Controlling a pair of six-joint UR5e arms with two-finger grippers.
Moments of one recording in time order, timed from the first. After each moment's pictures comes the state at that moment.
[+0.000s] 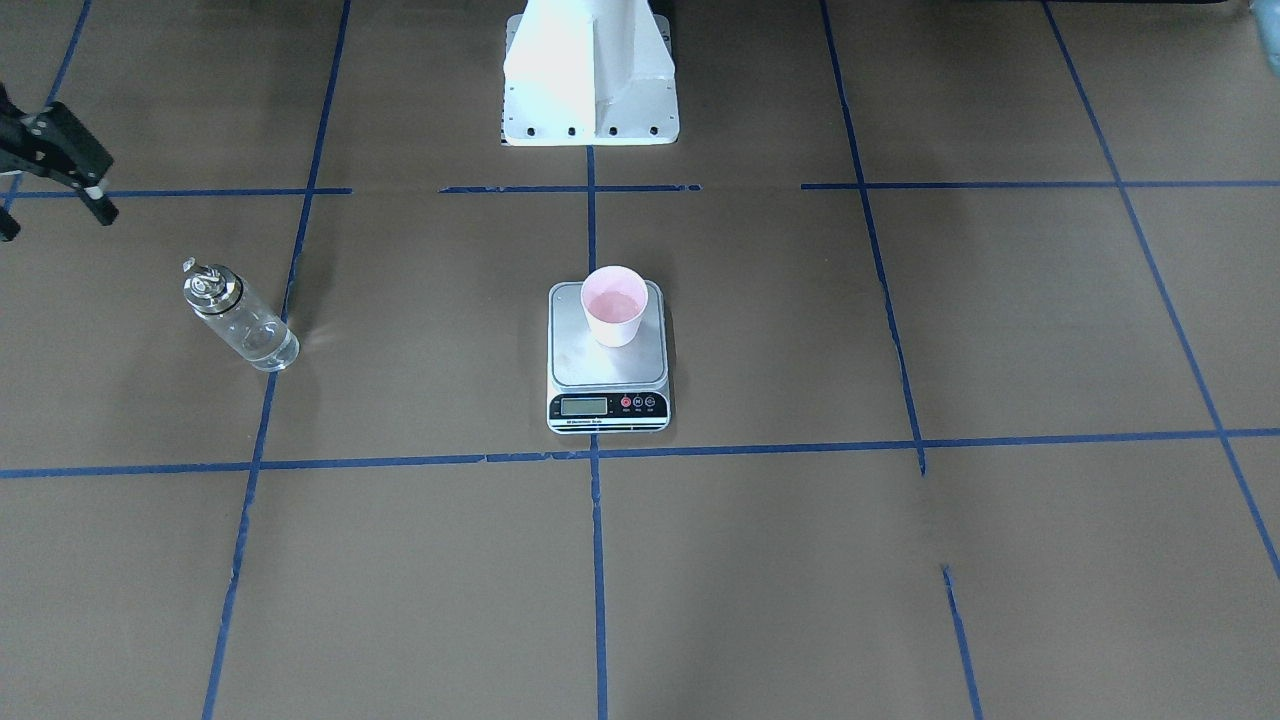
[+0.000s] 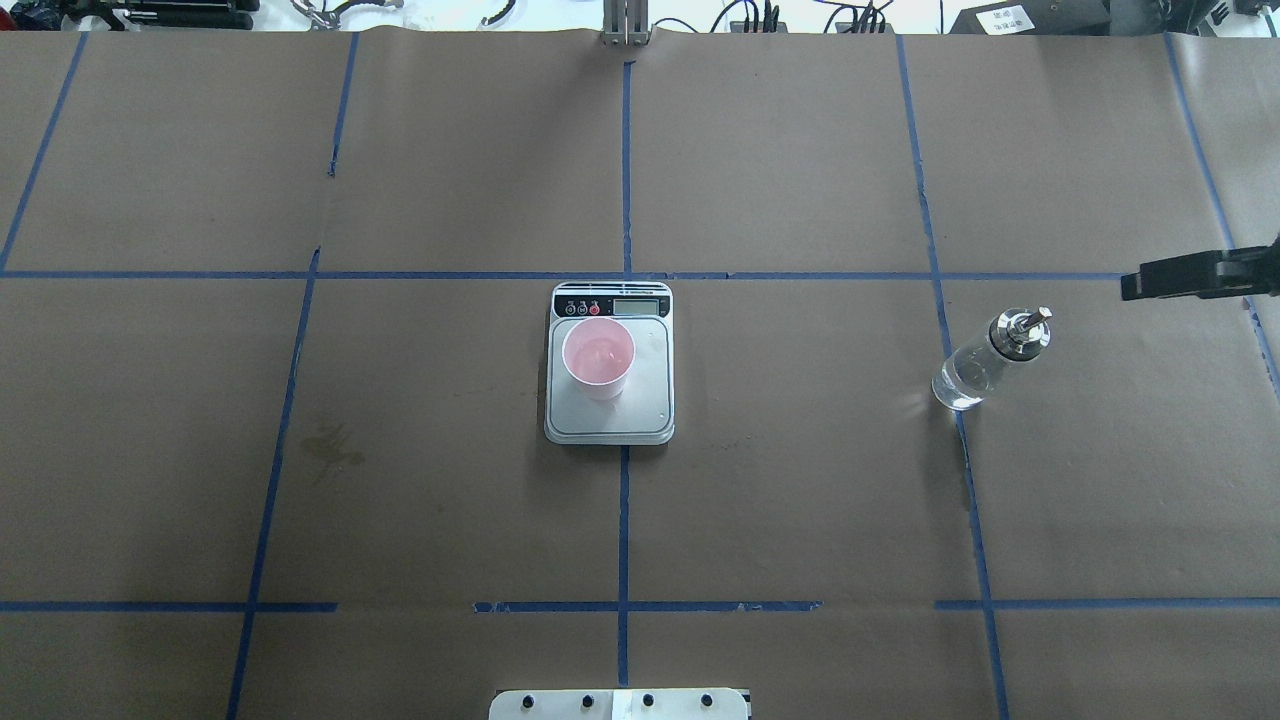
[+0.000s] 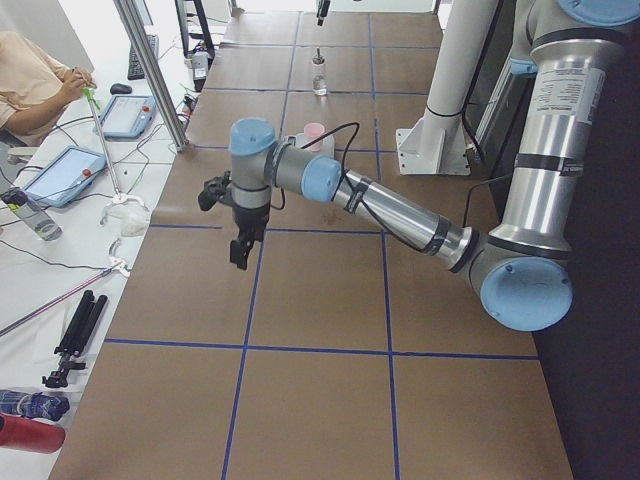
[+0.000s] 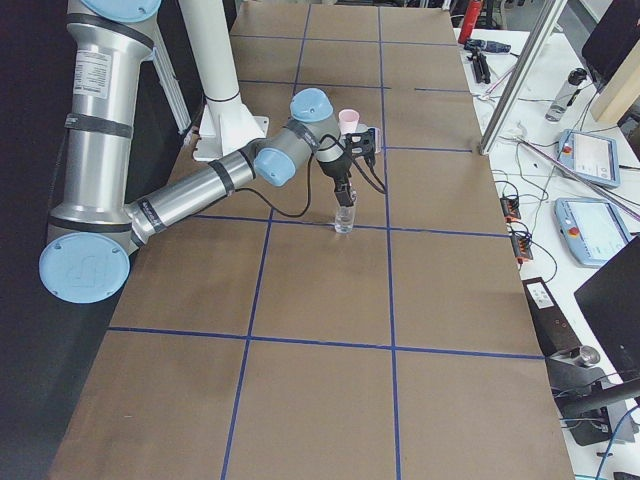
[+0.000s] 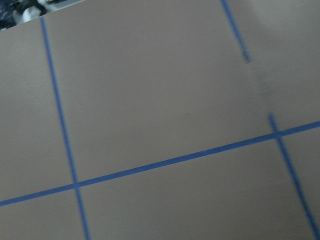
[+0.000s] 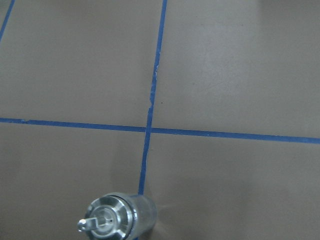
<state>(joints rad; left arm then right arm) -1.53 -1.70 -1.77 -1.42 -2.19 0.11 0.98 -1.72 2.25 -1.24 2.02 0.88</state>
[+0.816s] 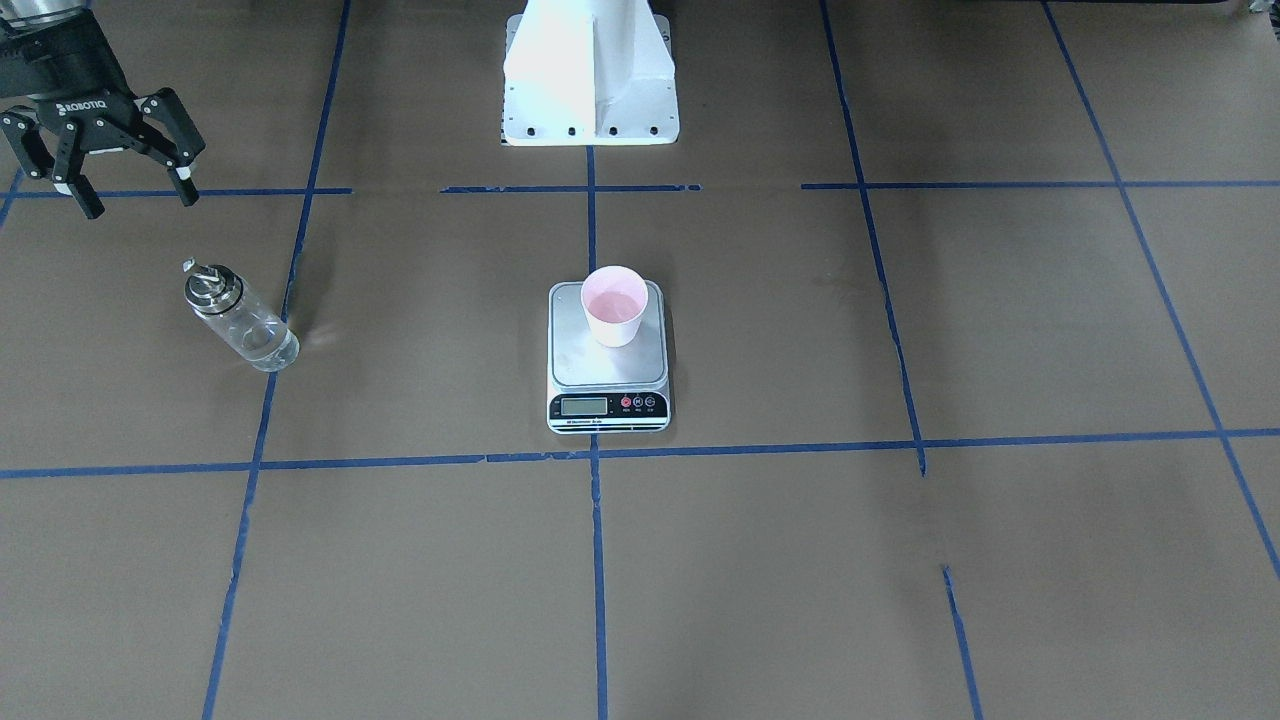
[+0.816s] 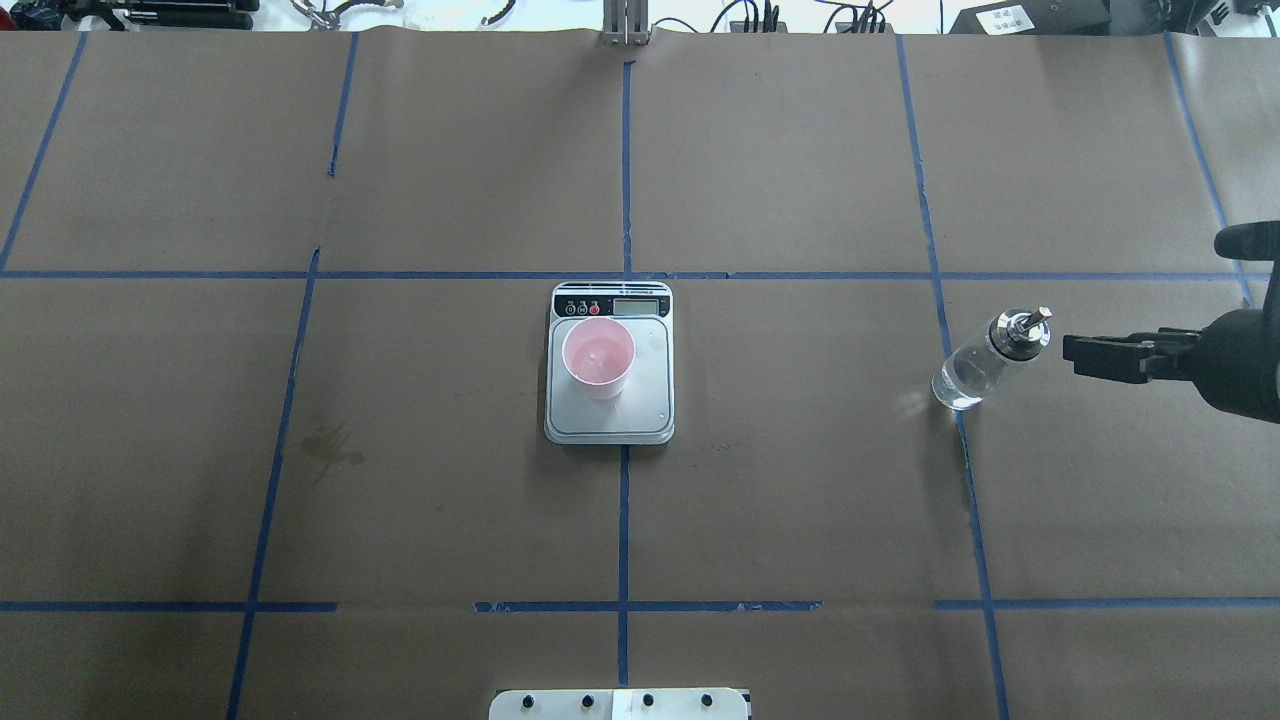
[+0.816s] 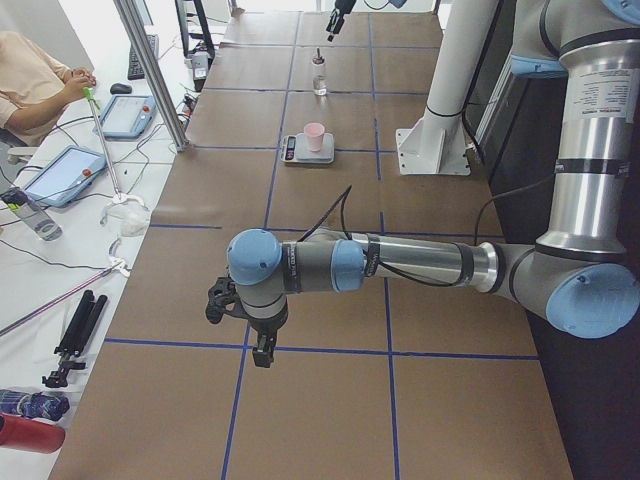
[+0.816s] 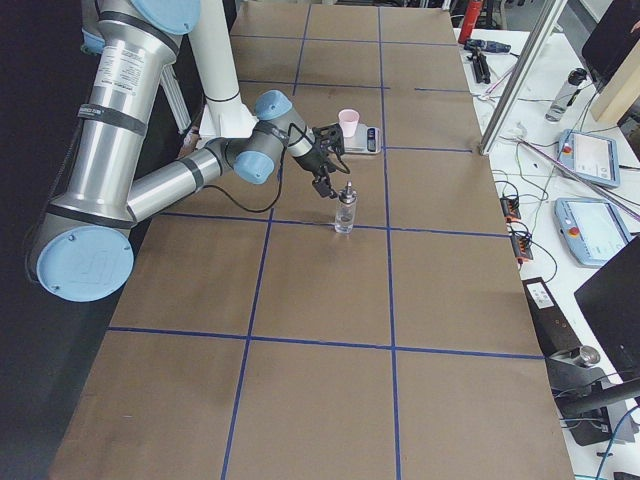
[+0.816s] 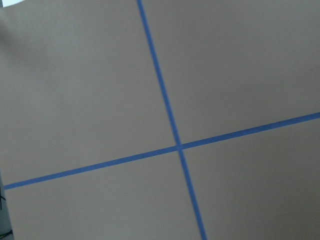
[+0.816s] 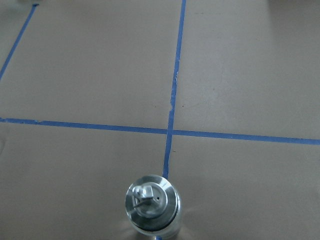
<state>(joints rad) -1.67 -1.59 -1.65 -1.42 -2.35 0.22 0.68 -1.91 2.32 -1.00 1.61 1.05</state>
